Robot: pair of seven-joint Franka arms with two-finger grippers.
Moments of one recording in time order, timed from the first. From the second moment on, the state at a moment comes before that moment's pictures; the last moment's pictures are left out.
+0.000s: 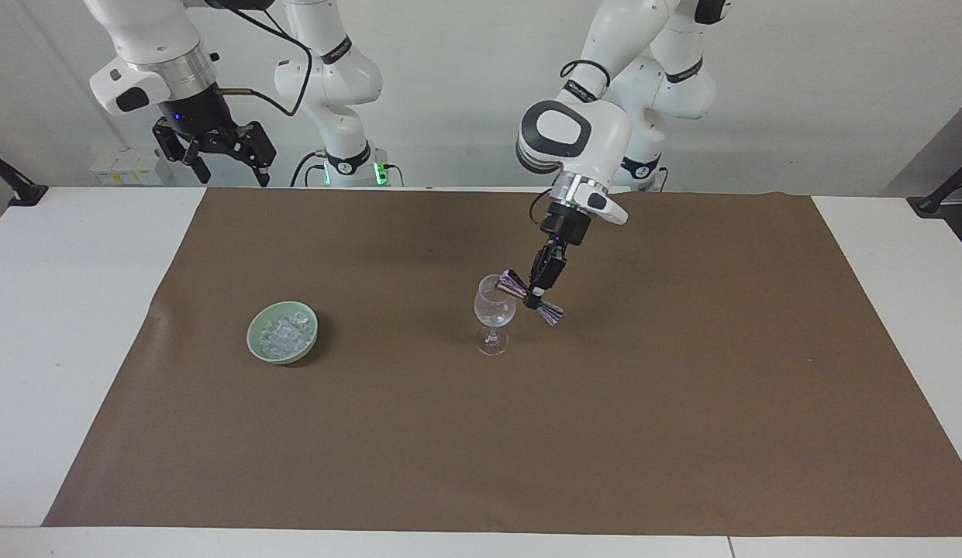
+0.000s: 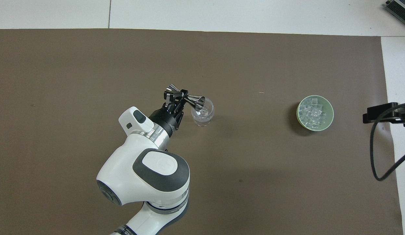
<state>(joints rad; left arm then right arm) -0.60 0.20 -0.20 -1.92 -1.89 3.38 -0.09 0.02 -0.10 -0.04 -1.60 0.00 1.50 0.07</state>
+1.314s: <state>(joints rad) -0.62 0.21 -0.20 -1.89 -1.85 3.44 0.00 0.02 -0.10 -0.04 -1.60 0.00 1.50 0.07</state>
